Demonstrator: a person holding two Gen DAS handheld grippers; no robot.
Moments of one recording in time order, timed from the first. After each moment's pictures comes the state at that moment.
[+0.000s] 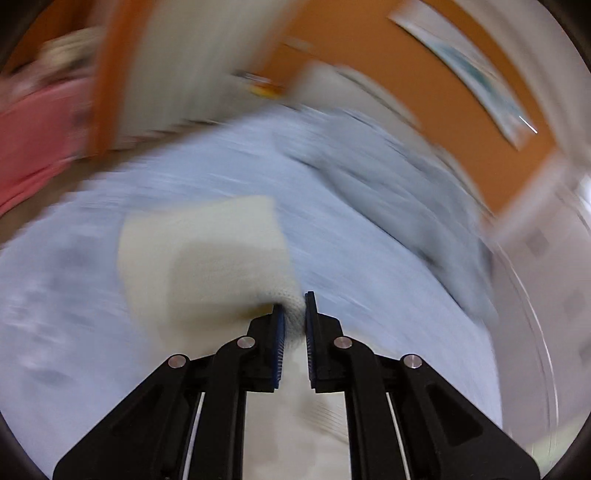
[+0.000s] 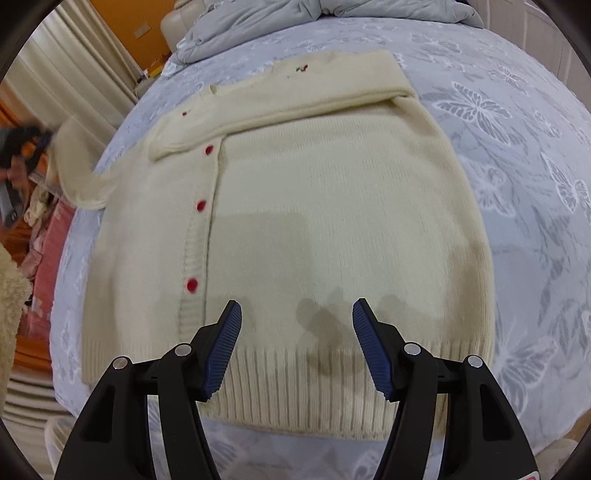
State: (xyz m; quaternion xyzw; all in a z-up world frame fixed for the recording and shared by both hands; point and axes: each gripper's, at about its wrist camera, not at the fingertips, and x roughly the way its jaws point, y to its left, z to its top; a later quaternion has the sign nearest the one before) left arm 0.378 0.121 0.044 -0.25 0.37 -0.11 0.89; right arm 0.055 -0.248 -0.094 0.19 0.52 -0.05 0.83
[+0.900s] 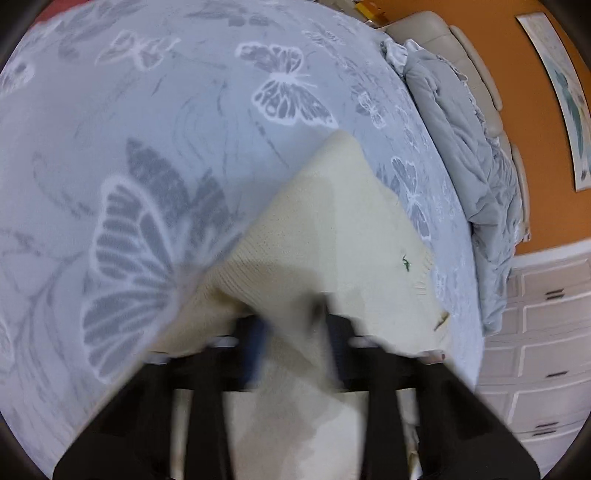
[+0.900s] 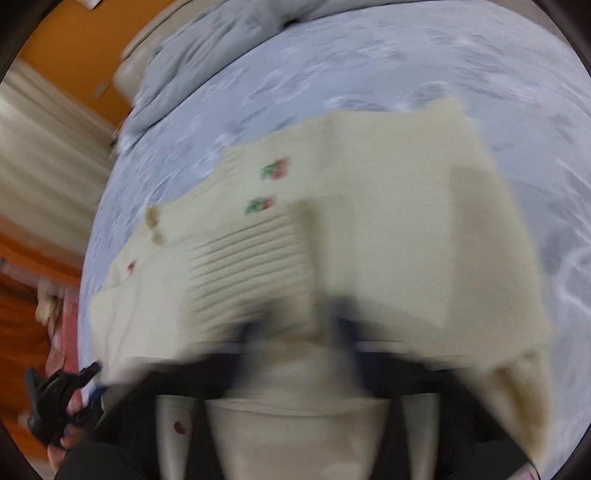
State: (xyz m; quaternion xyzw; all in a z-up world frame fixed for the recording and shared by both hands) left arm 0.361 0.112 -0.125 -0.39 0.50 0.01 0.77; right arm 0.314 -0.328 -0.120 0.30 0.50 -0.04 0.81
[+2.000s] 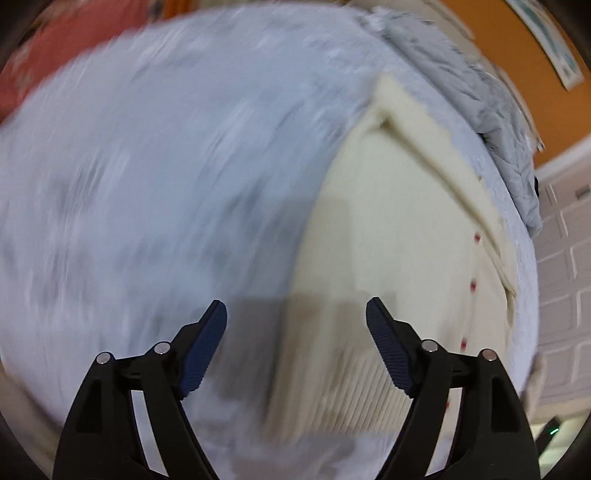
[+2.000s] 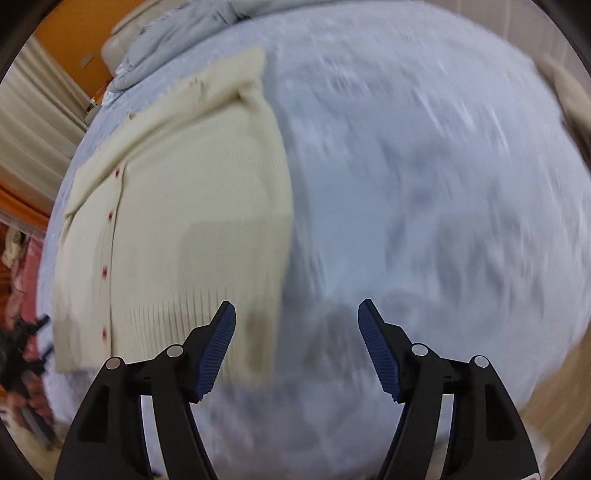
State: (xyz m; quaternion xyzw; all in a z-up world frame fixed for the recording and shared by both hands) left arm 0.104 0.176 -0.126 -0.26 0.56 0.01 0.78; right arm -0.043 -0.352 -0.107 0.24 0.54 -0.13 0.80
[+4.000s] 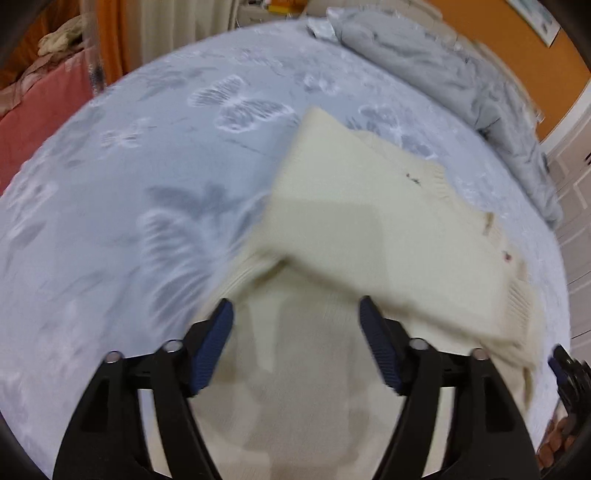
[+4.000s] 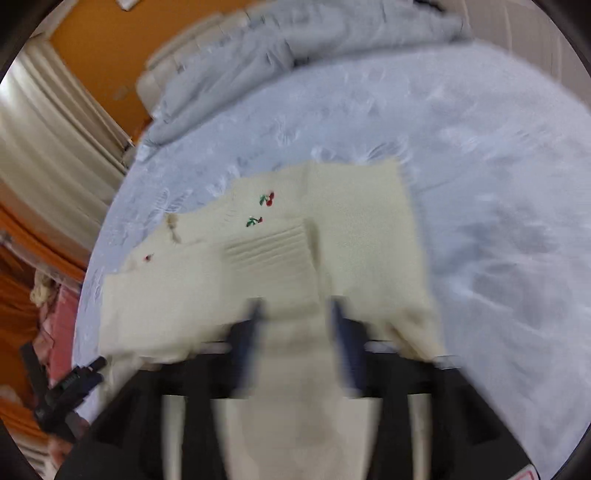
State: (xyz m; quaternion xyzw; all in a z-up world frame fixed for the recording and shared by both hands) left arm 0.293 0.095 -0.096 -0.16 0.51 0.00 0.85; right arm 0.203 -0.361 -0.053 0.23 0.43 -0.08 0.87
